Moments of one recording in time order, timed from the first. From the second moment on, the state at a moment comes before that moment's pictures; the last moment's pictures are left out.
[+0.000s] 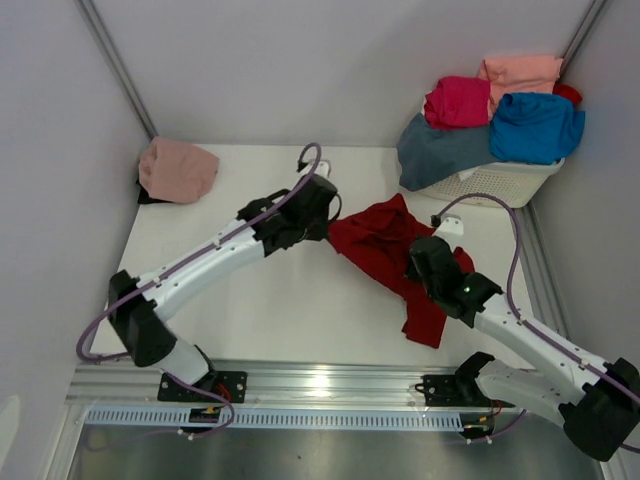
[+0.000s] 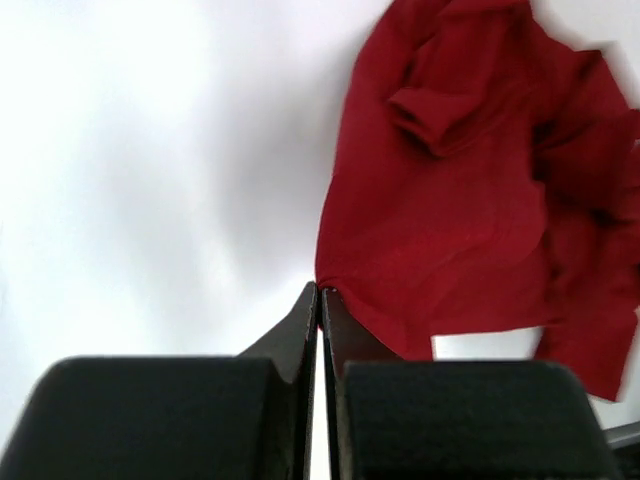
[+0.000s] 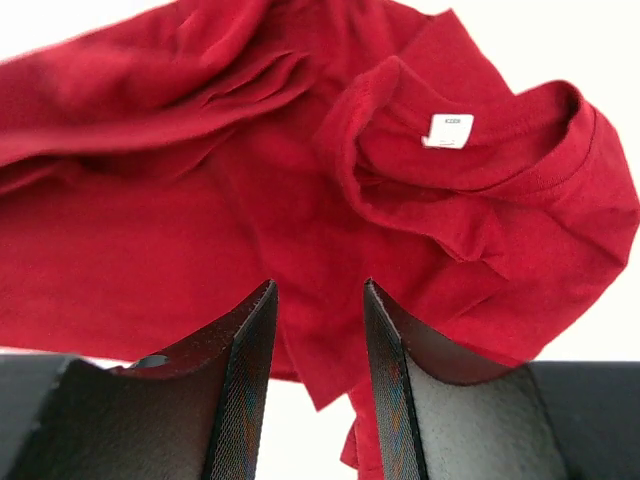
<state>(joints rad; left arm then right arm) -0.86 1.58 1.56 -0.74 -0.38 -0.52 0.68 0.96 0.72 -0.46 0.56 0.64</state>
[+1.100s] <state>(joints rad) -0.80 0.85 0.72 -0.91 -0.30 -0.98 0.70 1.12 0.67 -0.42 0.19 0.66</state>
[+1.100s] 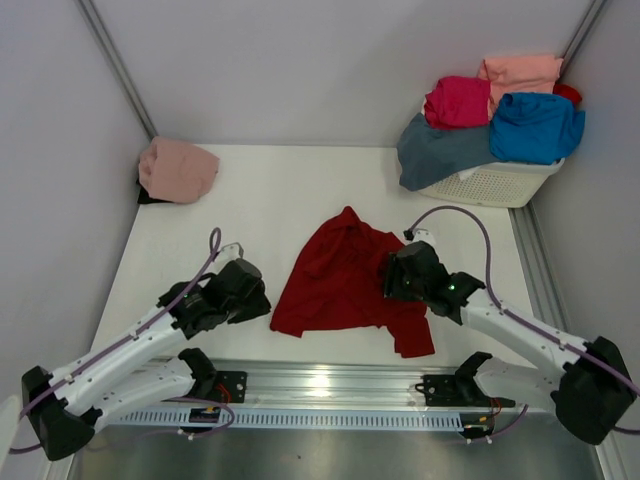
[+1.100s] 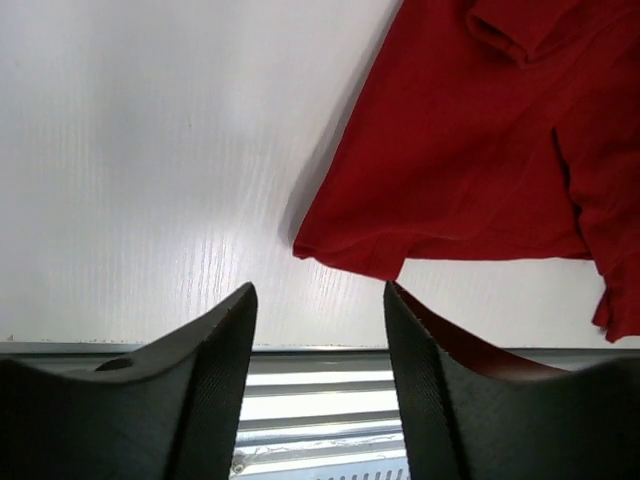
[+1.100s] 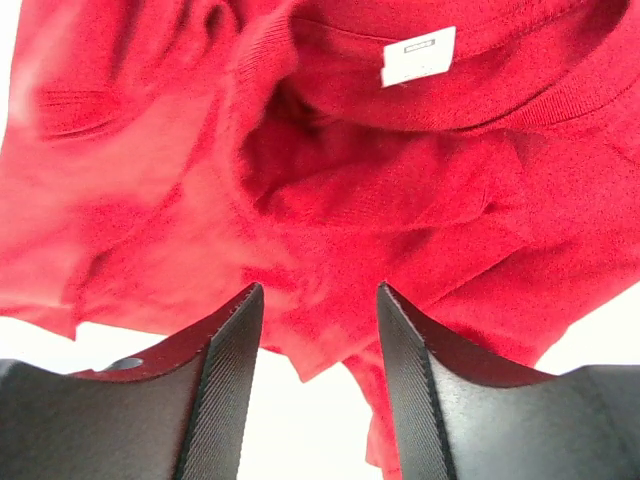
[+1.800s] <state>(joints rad) -0.80 1.08 0.67 -0.53 -0.14 -0.76 0.70 1.05 0.51 -0.41 0.02 0.68</state>
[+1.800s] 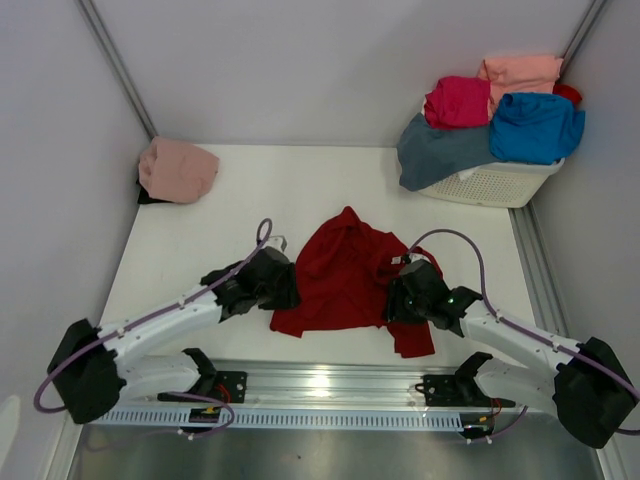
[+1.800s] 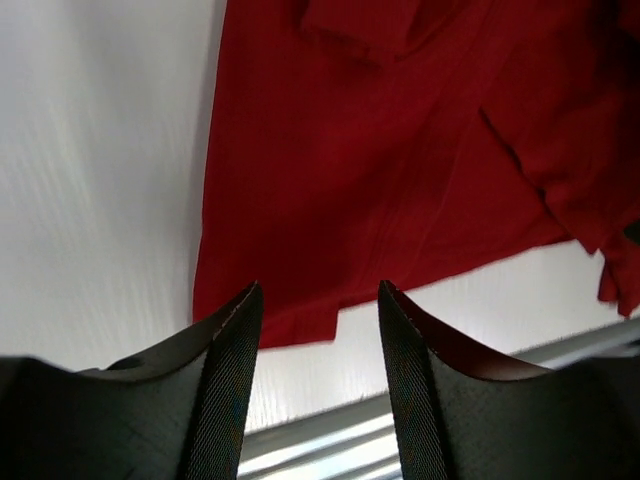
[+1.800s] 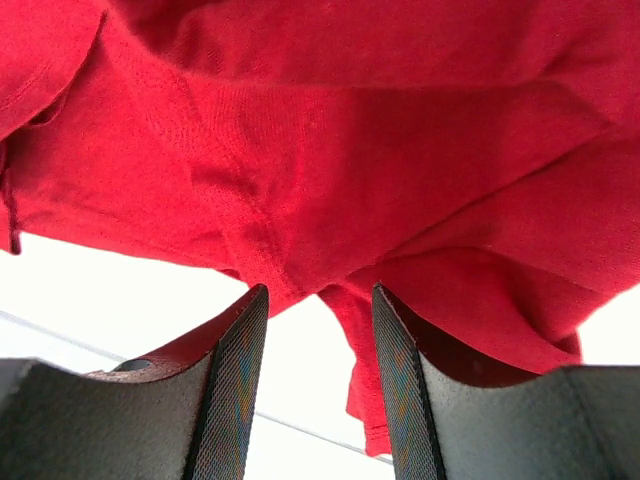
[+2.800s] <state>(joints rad) -0.64 1.86 1.22 -0.52 -0.21 -0.62 0.70 1.01 0.43 -0.30 -0.14 0.64</state>
